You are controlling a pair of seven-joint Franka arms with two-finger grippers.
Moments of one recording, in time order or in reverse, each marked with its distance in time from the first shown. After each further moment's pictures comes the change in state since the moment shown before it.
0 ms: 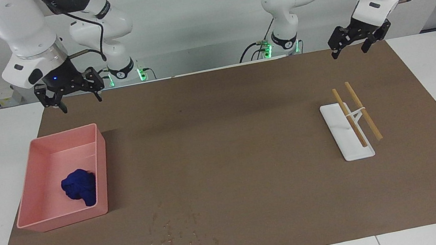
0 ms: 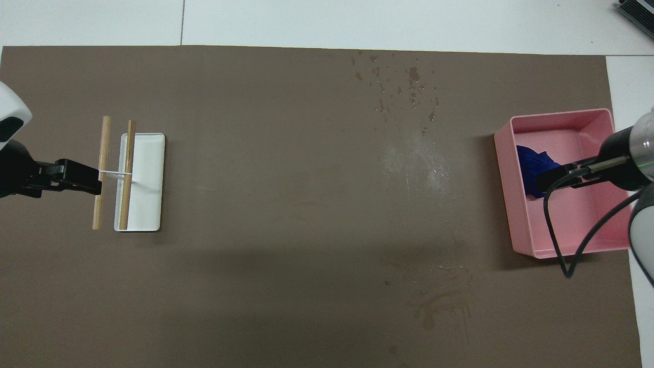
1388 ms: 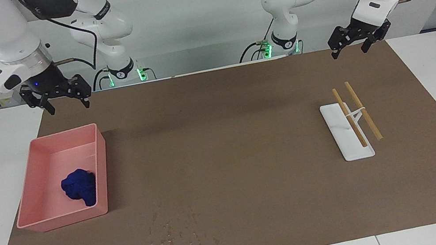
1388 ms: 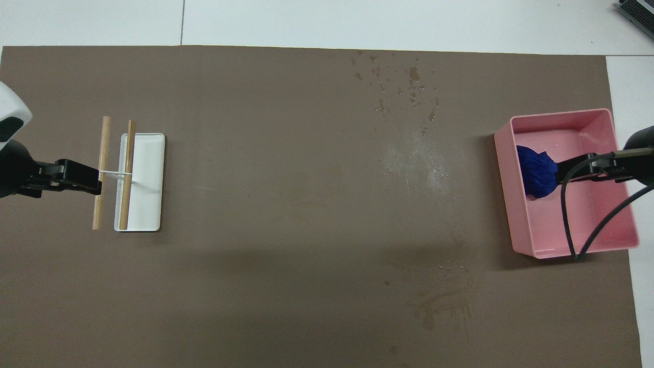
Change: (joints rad) left arm 0.000 0.000 0.000 0.000 0.000 0.000 0.000; right arm -0.117 0.004 0.061 0.001 0.000 0.006 0.071
